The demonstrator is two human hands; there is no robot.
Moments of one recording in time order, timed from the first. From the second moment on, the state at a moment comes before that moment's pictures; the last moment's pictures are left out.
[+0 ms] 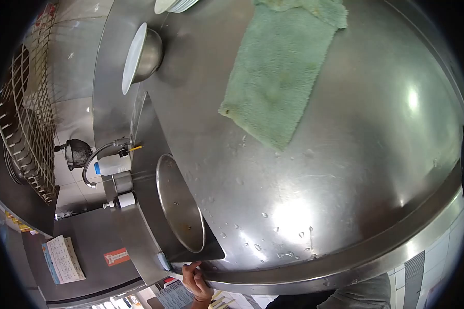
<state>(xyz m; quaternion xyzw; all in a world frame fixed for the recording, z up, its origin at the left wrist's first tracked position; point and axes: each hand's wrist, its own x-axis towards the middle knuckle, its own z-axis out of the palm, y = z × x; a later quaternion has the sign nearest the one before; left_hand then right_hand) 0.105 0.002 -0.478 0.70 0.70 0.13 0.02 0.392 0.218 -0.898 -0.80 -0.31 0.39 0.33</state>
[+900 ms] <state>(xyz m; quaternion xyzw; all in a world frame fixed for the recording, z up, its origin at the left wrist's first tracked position) 0.110 0.016 -0.472 0.75 0.64 0.15 0.02 0.454 0.063 -0.817 -0.77 -0.45 0.37 0.27</state>
